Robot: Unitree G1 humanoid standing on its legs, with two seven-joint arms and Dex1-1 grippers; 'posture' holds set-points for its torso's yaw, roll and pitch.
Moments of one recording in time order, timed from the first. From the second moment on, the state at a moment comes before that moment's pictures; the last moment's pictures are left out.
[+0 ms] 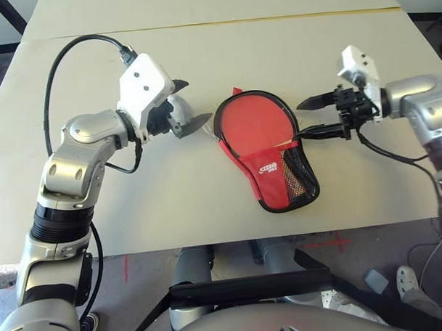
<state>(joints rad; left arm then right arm) -0.54 0.68 -0.01 -0.26 -0.29 0.60 -0.77 -0.95 -0.66 0.31 0.72 0.24 0.13 1.44</state>
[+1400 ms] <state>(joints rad) -0.73 0.72 -0.12 -0.02 -0.26 1.00 -0.77 -0.92 -0.50 0.21 0.86 0.09 -0.12 1.38</state>
